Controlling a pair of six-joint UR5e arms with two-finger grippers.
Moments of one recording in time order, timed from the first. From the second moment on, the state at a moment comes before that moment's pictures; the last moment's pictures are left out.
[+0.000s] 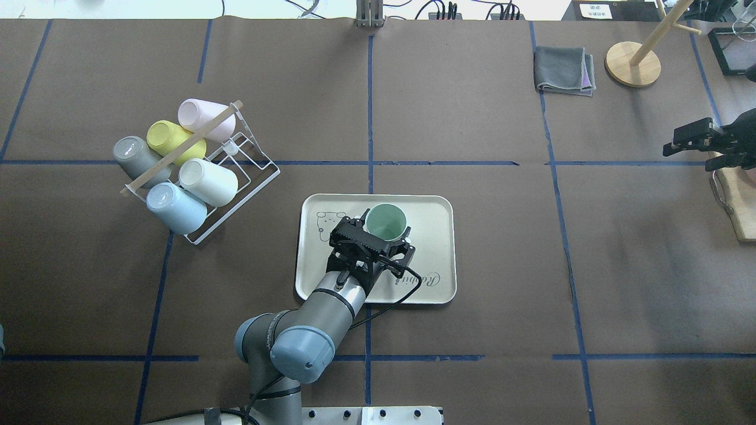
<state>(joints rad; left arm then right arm) -0.18 -2.28 -1.27 -2.70 -0.82 -0.74 1.19 -1.56 1.69 -1.02 2.32 0.98</state>
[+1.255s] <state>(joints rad) -0.21 -2.26 -1.45 -2.69 -0.88 -0.60 1.19 -1.56 1.68 -1.02 2.32 0.98</state>
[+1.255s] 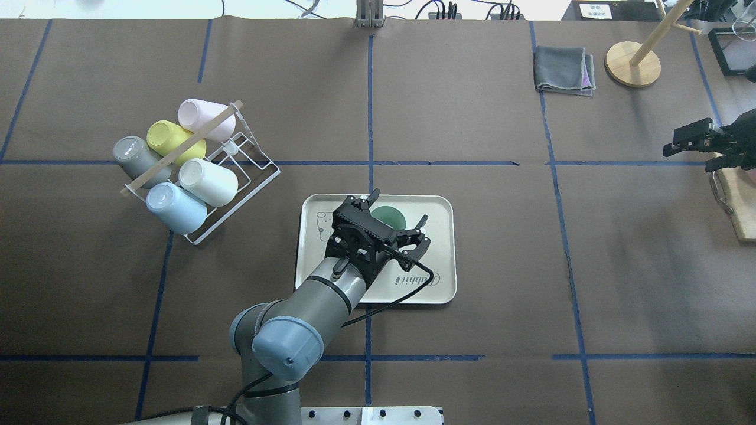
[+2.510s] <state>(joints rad) -0.62 -1.95 -1.80 -2.38 -1.24 -0.53 1.32 -1.56 1.70 -1.18 2.34 0.71</state>
